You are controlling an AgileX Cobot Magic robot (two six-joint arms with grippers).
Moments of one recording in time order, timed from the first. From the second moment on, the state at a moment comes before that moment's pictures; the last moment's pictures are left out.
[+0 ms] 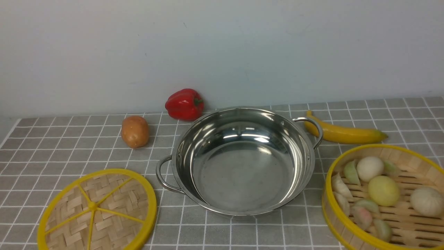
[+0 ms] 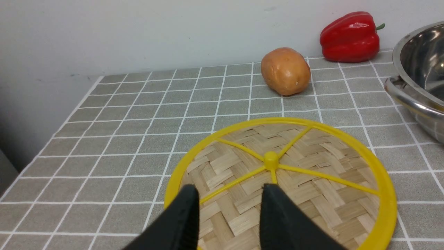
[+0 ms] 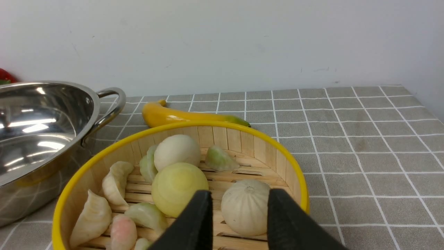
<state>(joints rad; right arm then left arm) 0.02 0.01 0.01 -0.09 0.34 0.25 0.04 0.00 0.01 0.17 0.35 -0.06</state>
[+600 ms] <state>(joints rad) 0.02 0.01 0.01 0.09 0.34 0.27 0.04 0.00 0.01 0.29 0.35 0.04</state>
